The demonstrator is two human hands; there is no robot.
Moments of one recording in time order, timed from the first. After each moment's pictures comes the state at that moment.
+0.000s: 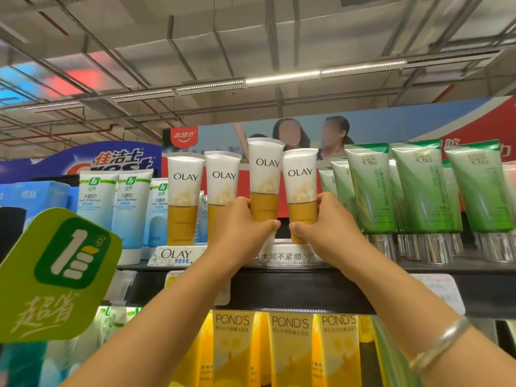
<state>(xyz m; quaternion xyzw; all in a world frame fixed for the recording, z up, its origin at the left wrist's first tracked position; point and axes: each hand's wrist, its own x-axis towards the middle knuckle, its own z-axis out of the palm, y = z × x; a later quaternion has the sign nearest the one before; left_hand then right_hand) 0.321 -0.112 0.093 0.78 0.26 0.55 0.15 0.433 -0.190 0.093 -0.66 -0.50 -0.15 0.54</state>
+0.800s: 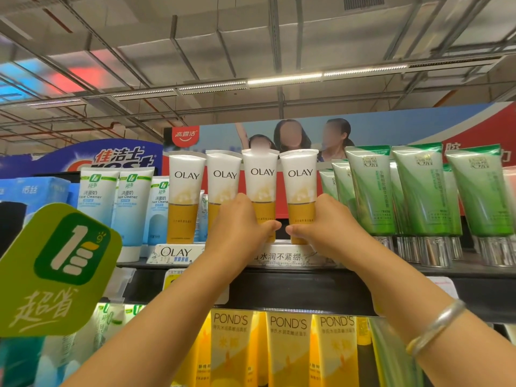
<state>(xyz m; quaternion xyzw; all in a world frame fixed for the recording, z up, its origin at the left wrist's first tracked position) 0.320 -0.114 0.093 0.78 0.30 0.55 0.05 0.440 -0.187 0.100 -0.69 -0.53 -0.16 0.47</state>
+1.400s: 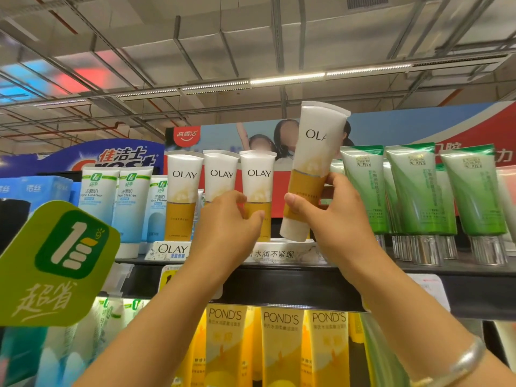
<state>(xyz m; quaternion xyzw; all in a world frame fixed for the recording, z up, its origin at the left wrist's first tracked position) 0.306 -0.133 0.086 0.73 0.26 0.62 0.09 0.426 -0.212 0.090 -0.45 -0.56 -0.14 0.68</state>
